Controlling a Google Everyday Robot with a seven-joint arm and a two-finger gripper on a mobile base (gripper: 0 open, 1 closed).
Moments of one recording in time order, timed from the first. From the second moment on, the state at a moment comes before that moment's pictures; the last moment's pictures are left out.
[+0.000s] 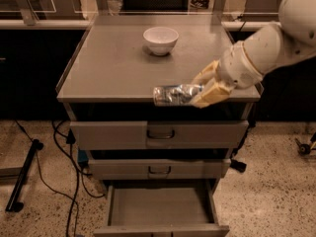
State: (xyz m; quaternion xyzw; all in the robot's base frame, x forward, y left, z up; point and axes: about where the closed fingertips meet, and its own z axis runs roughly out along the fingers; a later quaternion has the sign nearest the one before) arm 0.542 -0.114 0.876 -0.64 0.69 0.16 0.30
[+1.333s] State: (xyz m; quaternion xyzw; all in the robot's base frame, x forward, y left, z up) arm 0.657 -0.076 0.880 -0.64 0.67 0.14 0.37
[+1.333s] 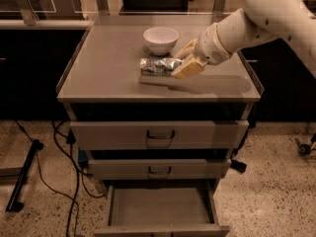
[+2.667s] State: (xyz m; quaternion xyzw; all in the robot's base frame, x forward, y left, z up) arm 0.675 -0.067 0.839 -0.60 0.68 0.21 0.36
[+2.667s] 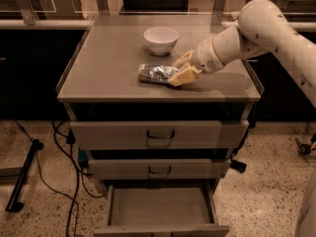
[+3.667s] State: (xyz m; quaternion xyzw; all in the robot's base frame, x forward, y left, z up) arm 0.675 -0.067 0.839 -0.60 0.68 0.21 0.36
